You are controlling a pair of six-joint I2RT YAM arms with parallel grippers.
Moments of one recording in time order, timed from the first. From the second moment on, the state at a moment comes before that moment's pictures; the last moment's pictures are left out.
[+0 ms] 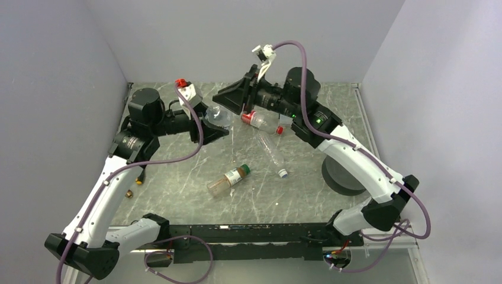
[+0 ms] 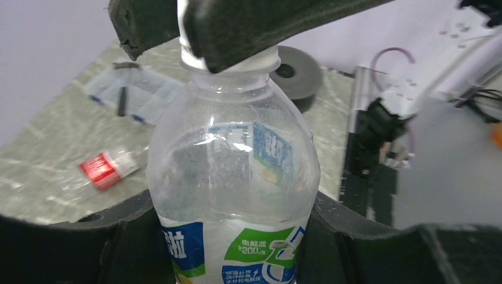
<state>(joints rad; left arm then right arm) -0.38 1.05 1.26 -0.36 0.83 0.07 0.83 1.46 1.70 -0.16 -0.31 0.40</state>
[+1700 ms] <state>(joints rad) -0.38 1.02 1.26 -0.39 0.68 0.27 0.99 1.48 1.72 -0.20 0.17 0.41</state>
